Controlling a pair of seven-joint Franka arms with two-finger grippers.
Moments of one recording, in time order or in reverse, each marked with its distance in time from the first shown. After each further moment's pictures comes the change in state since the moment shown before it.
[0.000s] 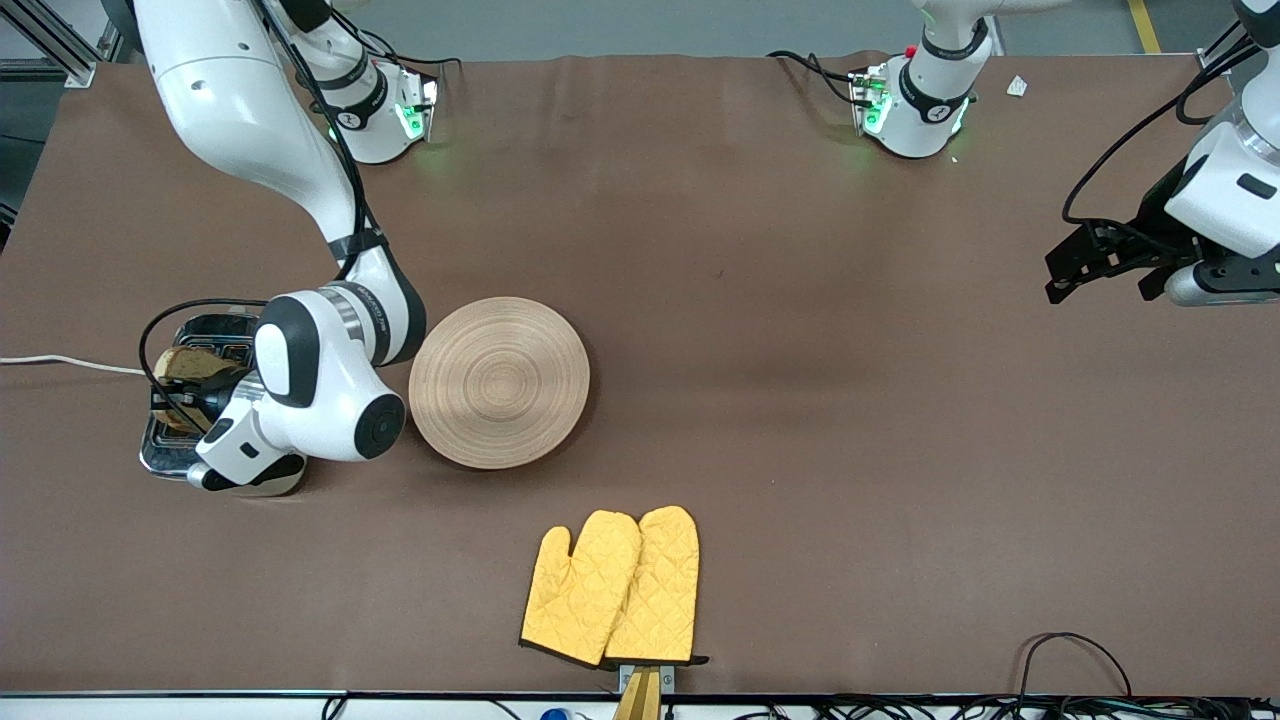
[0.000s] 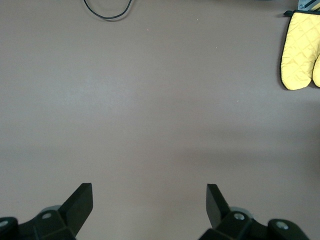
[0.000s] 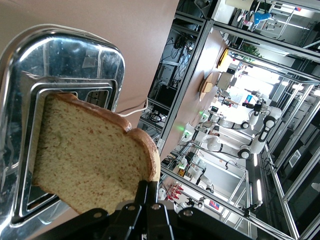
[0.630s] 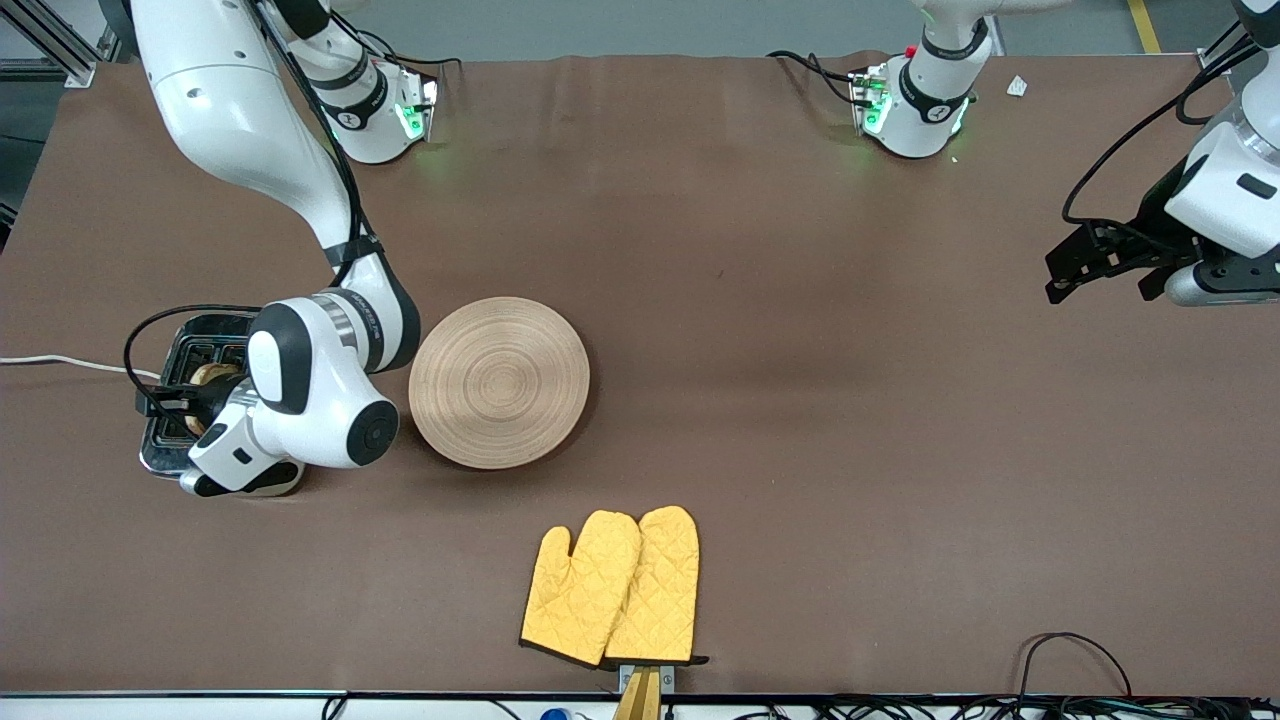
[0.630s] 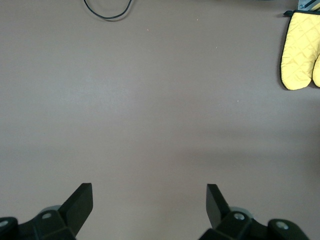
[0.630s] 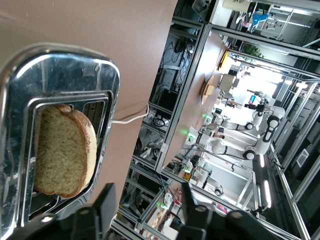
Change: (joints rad) left arm 0.000 0.000 0.000 0.000 0.000 0.000 0.000; right arm -0.003 0.004 0.008 0.053 0.000 0.012 0.017
